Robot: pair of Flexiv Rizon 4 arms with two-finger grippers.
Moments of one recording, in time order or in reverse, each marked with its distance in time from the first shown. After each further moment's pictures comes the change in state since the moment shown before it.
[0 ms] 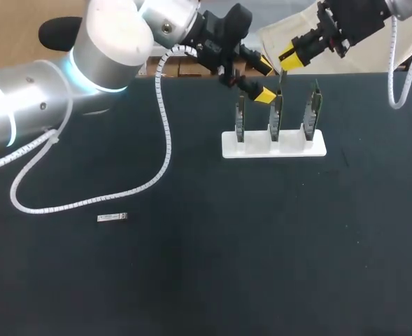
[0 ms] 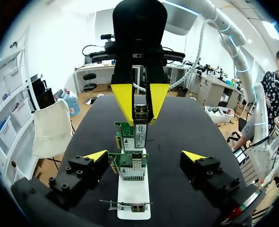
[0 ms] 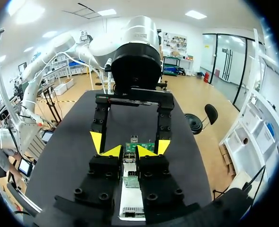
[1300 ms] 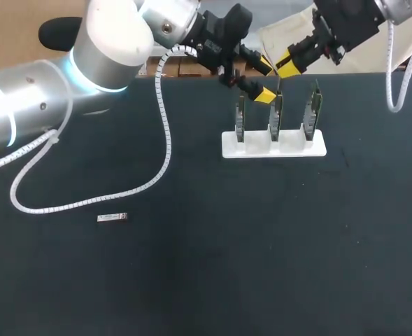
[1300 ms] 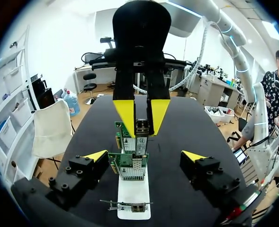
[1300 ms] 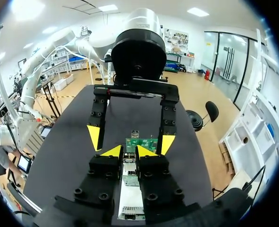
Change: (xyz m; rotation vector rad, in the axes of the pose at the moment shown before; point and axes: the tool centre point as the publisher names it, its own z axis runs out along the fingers) left arm 0.000 0.000 0.000 0.000 0.000 0.000; right arm 0.010 0.001 0.013 0.000 0.038 -0.008
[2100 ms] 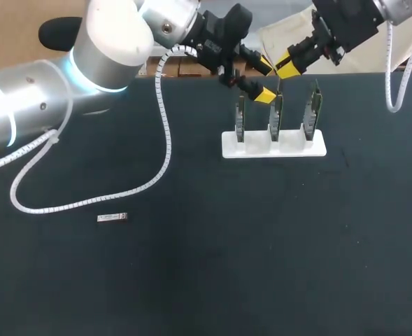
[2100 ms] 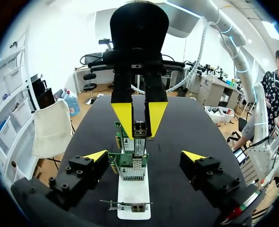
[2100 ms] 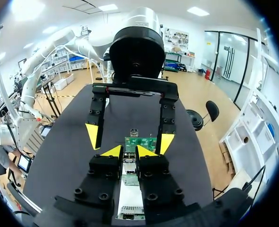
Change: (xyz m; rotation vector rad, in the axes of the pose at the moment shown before) left arm 0.000 0.000 0.000 0.000 0.000 0.000; right arm 0.003 -0.002 0.001 -0.005 0.005 0.000
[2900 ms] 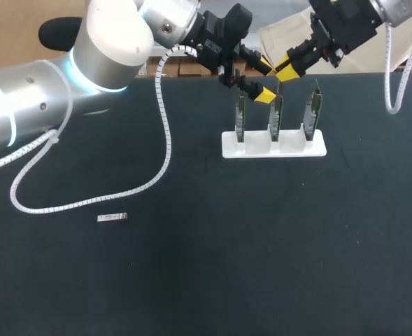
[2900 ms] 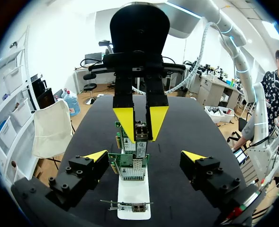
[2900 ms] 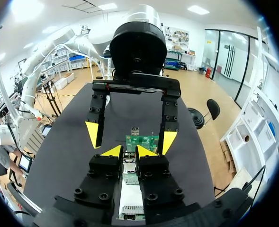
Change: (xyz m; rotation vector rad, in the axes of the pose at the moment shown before) left arm 0.000 0.000 0.000 0.000 0.000 0.000; right arm 0.004 0.002 0.003 -0.006 0.013 0.008
